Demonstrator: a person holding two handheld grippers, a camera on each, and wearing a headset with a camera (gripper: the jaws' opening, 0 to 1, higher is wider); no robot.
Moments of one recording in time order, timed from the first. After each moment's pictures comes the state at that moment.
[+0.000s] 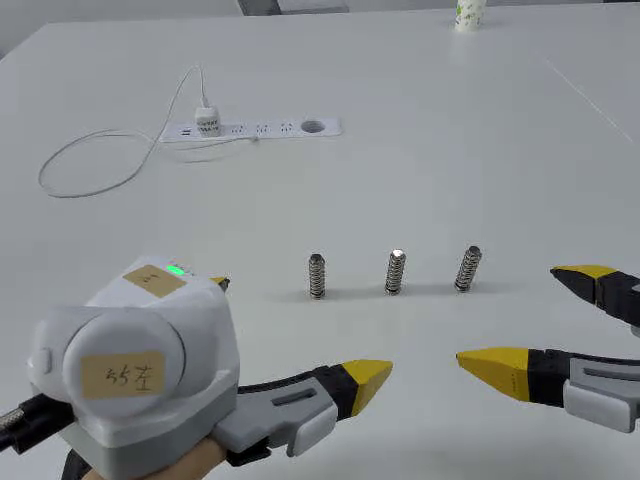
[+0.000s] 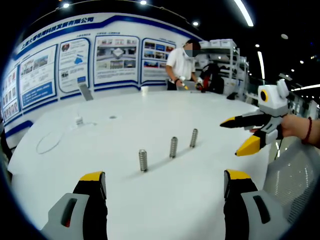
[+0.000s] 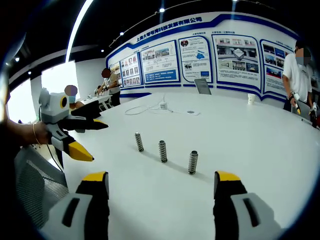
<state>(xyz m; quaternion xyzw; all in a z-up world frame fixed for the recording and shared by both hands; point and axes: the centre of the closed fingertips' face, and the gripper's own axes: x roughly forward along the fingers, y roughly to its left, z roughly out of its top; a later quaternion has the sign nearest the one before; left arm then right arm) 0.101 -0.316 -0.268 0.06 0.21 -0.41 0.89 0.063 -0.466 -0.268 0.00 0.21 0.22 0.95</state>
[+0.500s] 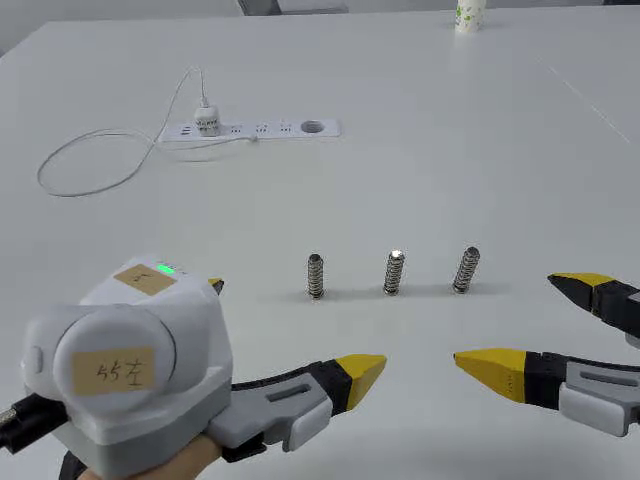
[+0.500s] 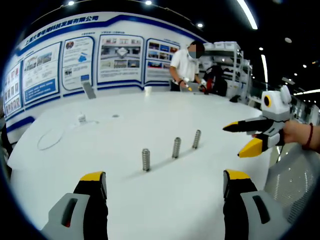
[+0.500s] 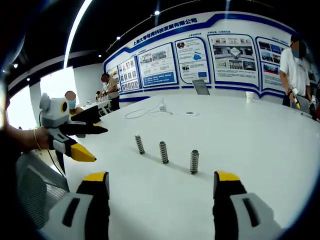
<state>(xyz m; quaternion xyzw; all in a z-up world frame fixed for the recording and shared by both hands) 0.105 -0.312 -0.269 0.05 0.21 -0.40 0.89 0.063 -0.464 -0.268 0.03 0.20 0.22 0.95</state>
